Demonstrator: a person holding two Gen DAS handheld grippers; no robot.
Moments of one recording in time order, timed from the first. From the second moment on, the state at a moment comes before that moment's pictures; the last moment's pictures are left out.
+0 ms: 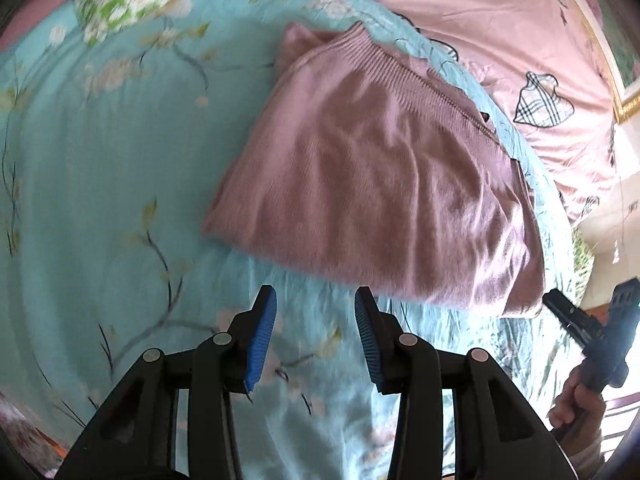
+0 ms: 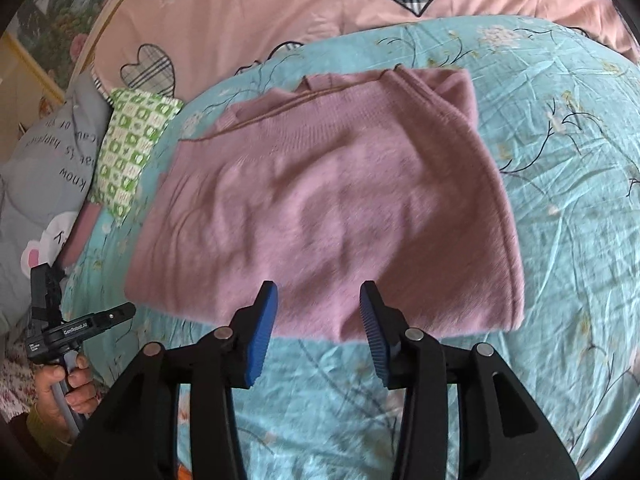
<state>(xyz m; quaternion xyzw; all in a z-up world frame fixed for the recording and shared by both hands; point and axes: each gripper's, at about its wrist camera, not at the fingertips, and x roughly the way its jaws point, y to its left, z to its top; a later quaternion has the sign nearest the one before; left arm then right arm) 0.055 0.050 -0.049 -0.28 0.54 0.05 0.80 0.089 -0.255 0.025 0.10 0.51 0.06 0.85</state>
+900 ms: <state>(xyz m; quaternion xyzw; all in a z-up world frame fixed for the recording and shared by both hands) 0.102 0.090 -0.093 -0.45 0.44 0.15 0.76 0.076 -0.262 0.012 0.12 0.54 0.07 0.83</state>
